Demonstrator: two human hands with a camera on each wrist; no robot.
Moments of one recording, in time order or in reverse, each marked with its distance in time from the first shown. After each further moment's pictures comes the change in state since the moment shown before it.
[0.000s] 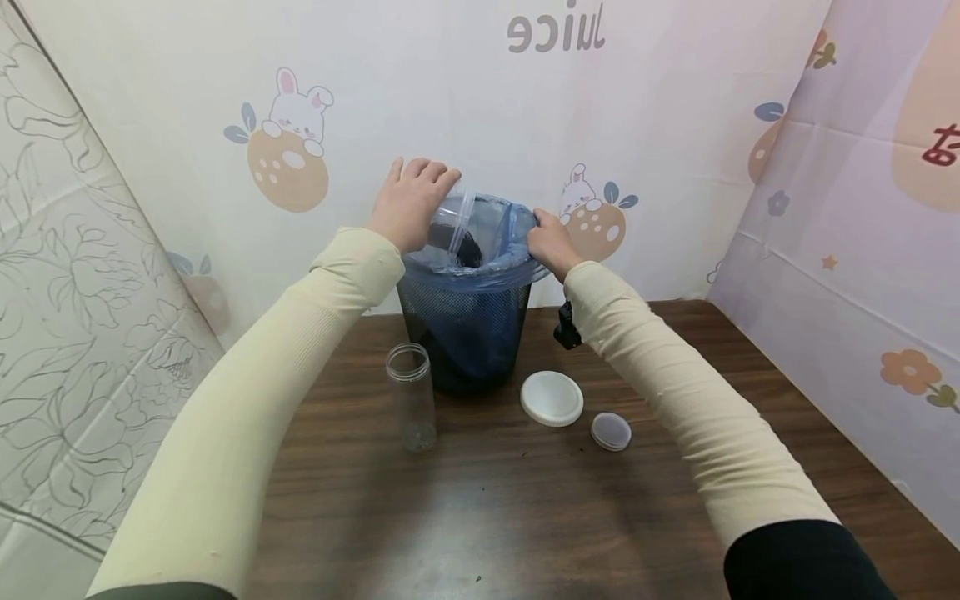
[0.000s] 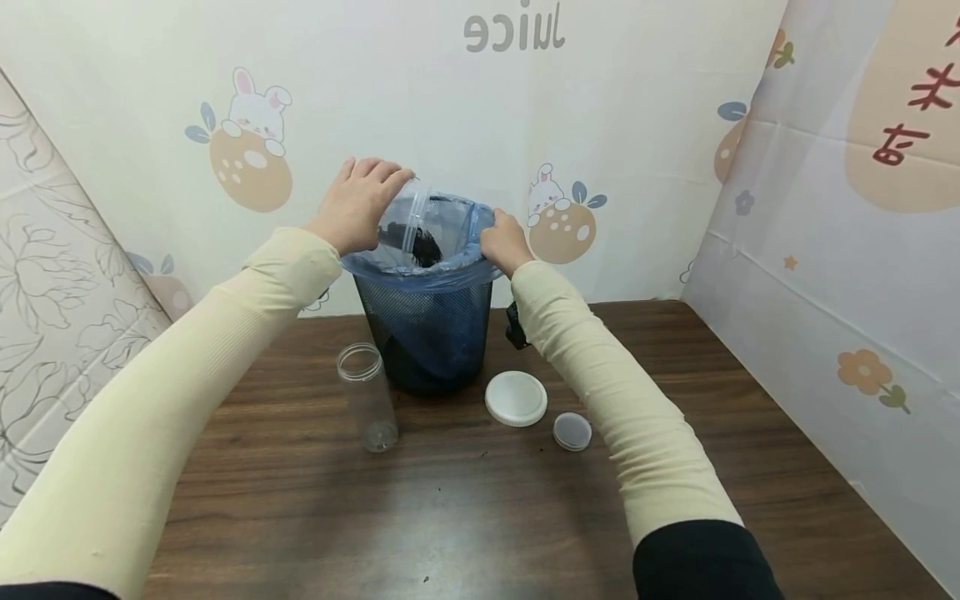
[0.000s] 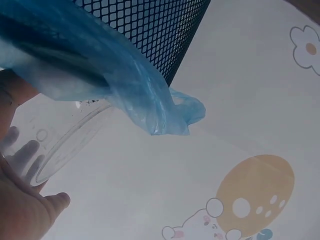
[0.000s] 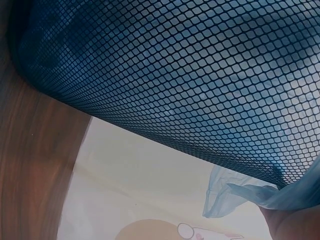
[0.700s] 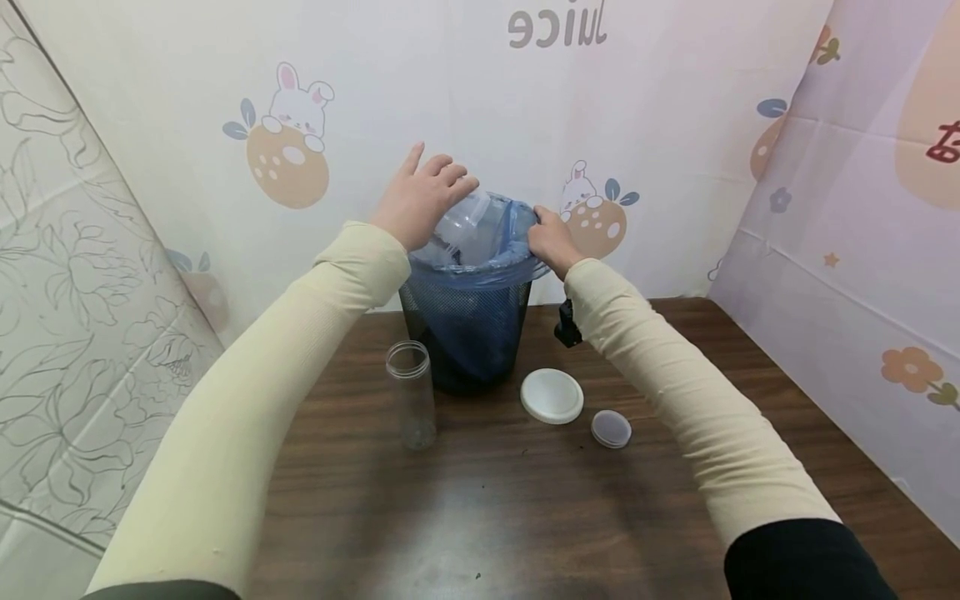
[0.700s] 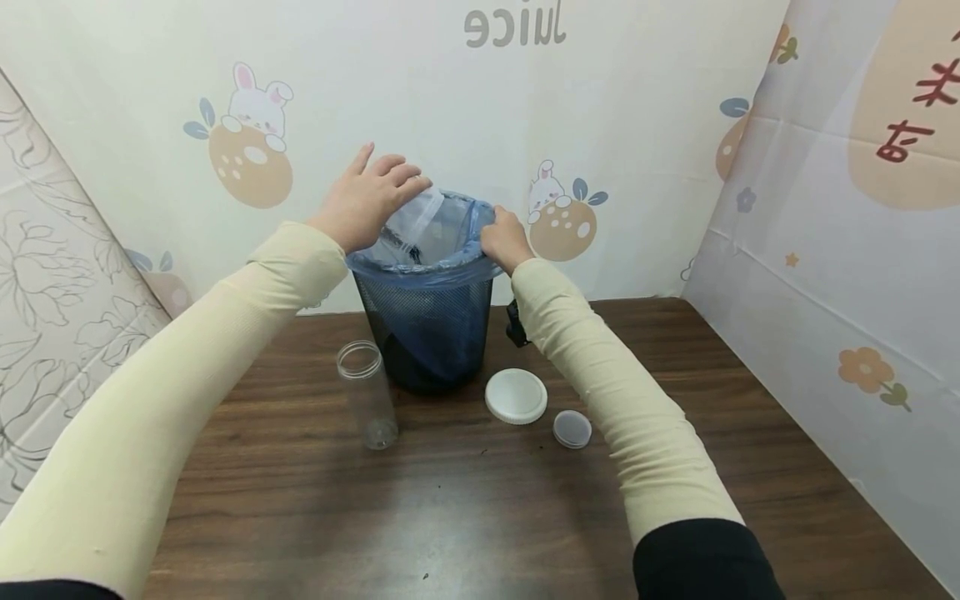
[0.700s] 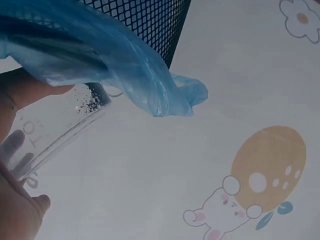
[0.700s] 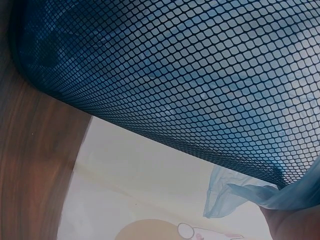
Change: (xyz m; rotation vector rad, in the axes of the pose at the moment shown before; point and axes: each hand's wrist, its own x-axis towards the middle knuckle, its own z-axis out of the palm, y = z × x) left_hand 0.001 0.007 -0.006 0.187 -0.009 0.152; right_hand 0.001 0.002 0.000 0.018 -0.004 -0.008
